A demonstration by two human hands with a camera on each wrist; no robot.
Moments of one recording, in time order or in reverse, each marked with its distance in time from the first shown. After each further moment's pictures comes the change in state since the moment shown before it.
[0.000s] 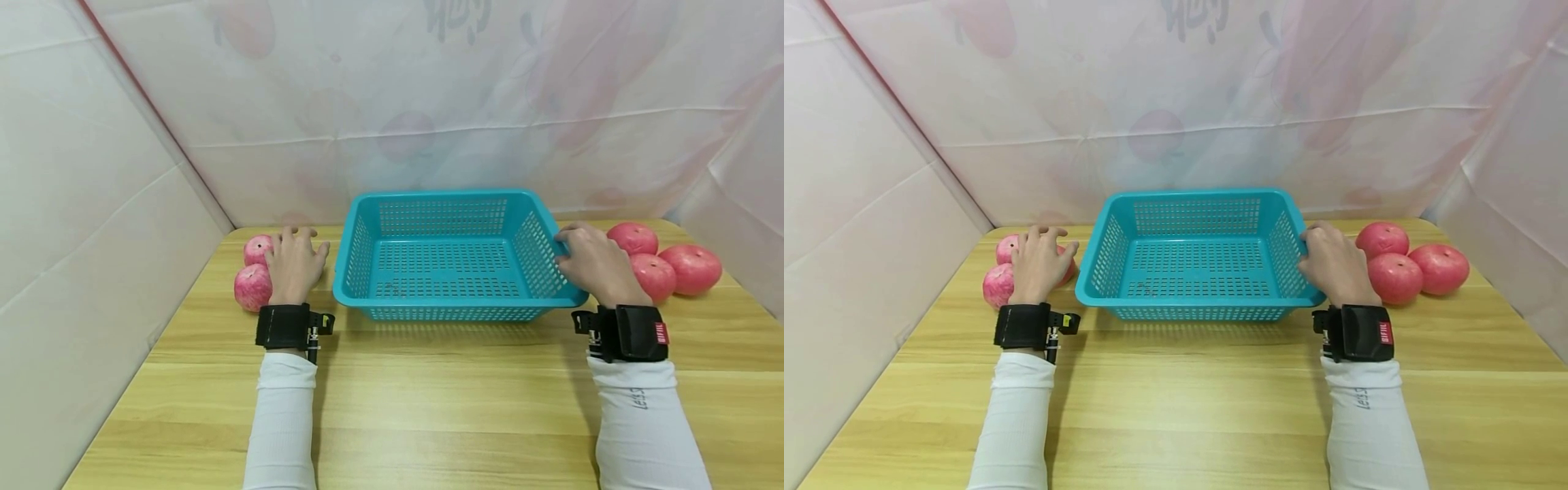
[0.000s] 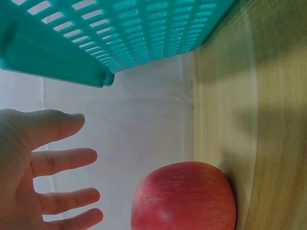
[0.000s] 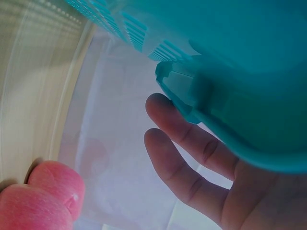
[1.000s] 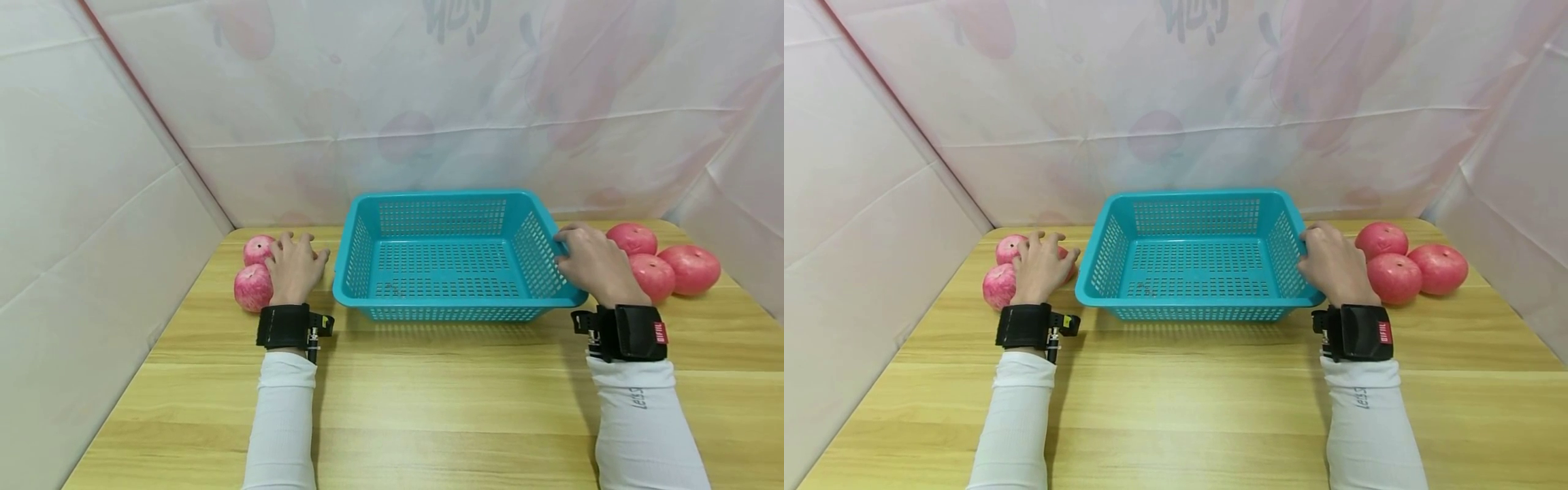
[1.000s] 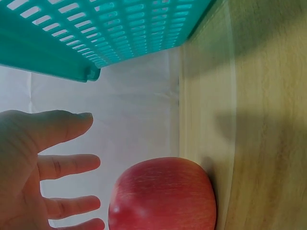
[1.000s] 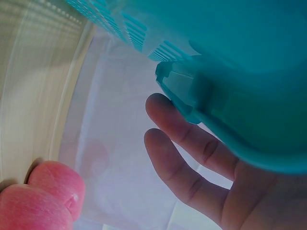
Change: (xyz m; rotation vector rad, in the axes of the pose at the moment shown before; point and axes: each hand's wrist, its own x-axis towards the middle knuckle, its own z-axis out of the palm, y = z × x) left_hand 0.001 -0.006 0.005 -0.002 -0.118 -0.080; right_hand 0.000 0.000 0.000 -0.001 -0.002 0.006
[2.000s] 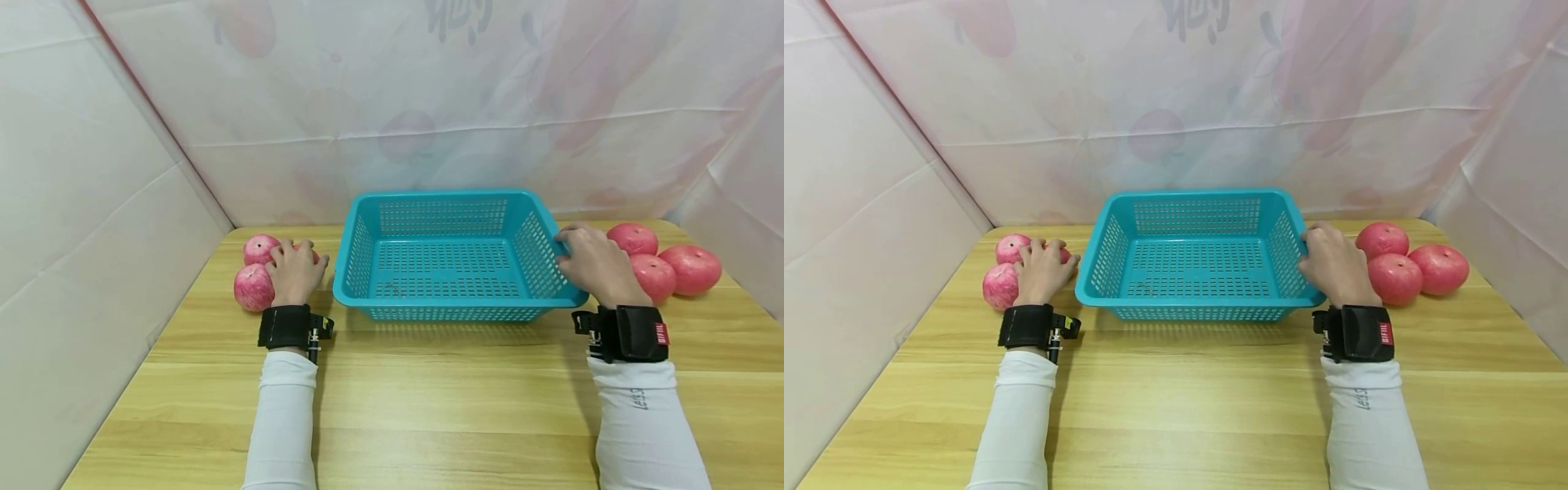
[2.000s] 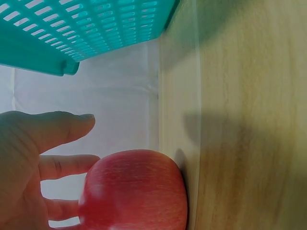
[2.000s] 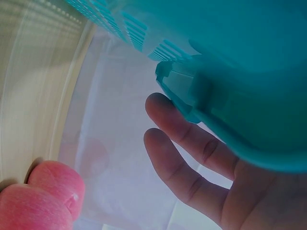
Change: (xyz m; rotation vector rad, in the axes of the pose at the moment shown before) left_hand 0.001 -0.008 0.010 0.070 -0.027 -0.014; right_hand 0.000 -0.001 -0.001 -0.010 -0.008 -0.003
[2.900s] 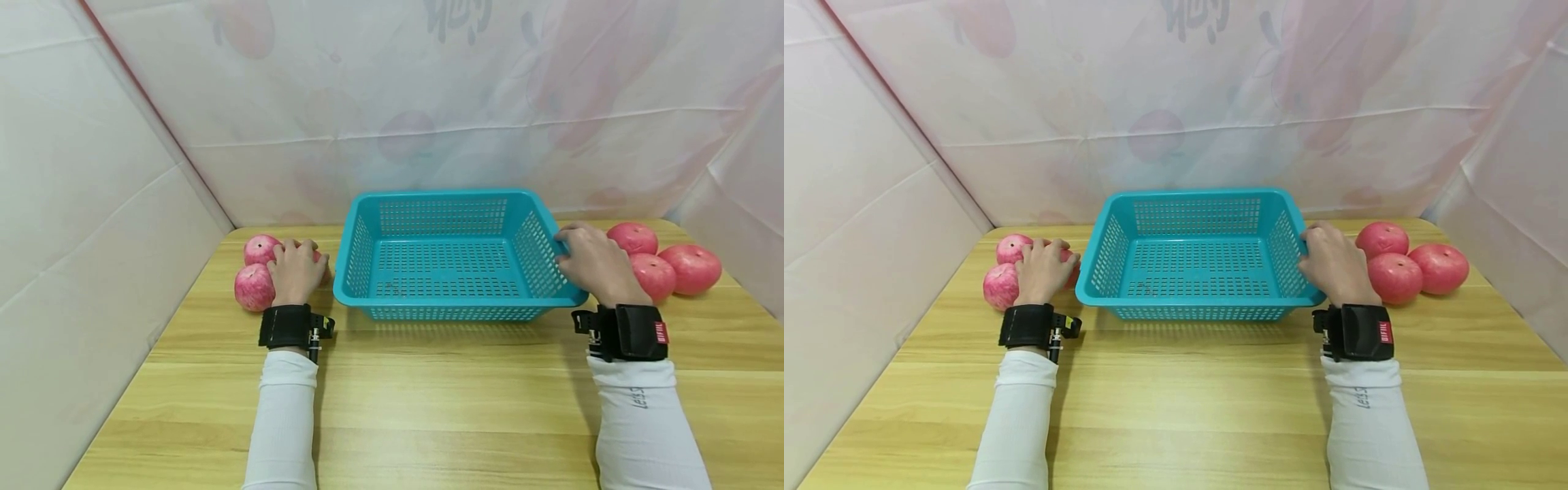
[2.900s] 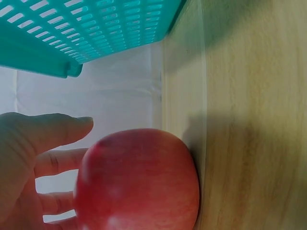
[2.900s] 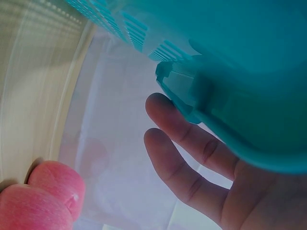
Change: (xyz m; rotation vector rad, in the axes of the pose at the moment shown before) left_hand -0.001 0.001 0.000 -0.011 0.050 0.024; right_hand 0.000 0.000 0.000 0.009 0.001 0.001
